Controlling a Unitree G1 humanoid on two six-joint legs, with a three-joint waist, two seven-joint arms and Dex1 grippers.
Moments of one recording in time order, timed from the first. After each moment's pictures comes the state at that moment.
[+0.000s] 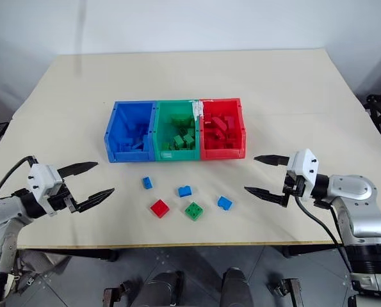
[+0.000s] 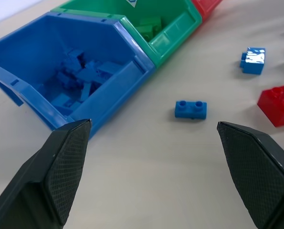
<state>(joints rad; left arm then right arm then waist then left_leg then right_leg) -0.07 0.74 0.31 -0.03 -0.40 0.00 -0.94 -0.28 -0.76 -0.12 0.04 0.44 0.02 1.22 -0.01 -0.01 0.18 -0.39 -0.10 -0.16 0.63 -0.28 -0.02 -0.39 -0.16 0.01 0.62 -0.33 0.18</state>
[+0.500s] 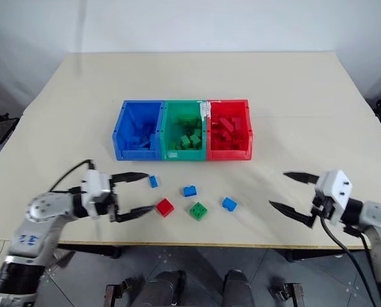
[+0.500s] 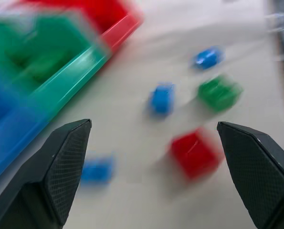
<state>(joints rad) -0.17 0.62 -0.02 -0.18 -0.39 0.07 -1.04 0.07 -0.83 -0.36 -0.07 0.46 0.04 1.17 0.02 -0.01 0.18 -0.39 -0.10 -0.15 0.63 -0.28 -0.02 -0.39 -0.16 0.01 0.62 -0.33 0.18</state>
